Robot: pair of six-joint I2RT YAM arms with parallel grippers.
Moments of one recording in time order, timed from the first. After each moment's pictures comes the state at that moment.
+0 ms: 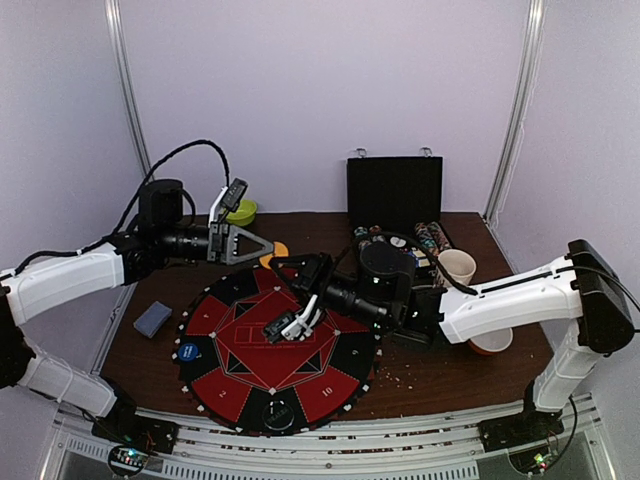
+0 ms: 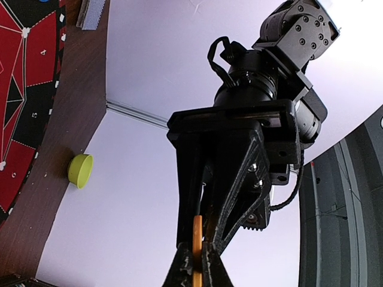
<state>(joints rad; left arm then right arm) -0.54 1.30 0.93 0.10 0.96 -0.53 1.18 1.68 1.06 0.66 0.17 -1.93</state>
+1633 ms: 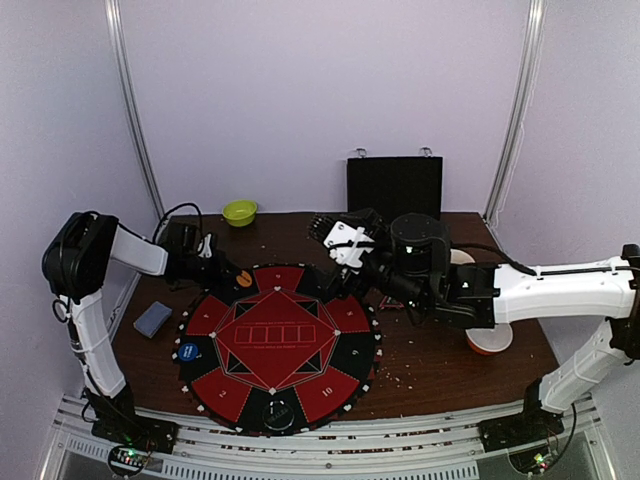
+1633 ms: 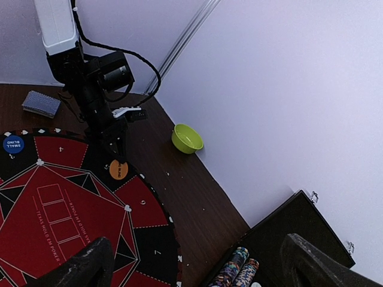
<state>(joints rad) -0.19 1.95 0.99 0.22 0.54 -0.58 1.13 1.45 1.06 0.23 0.43 -0.54</state>
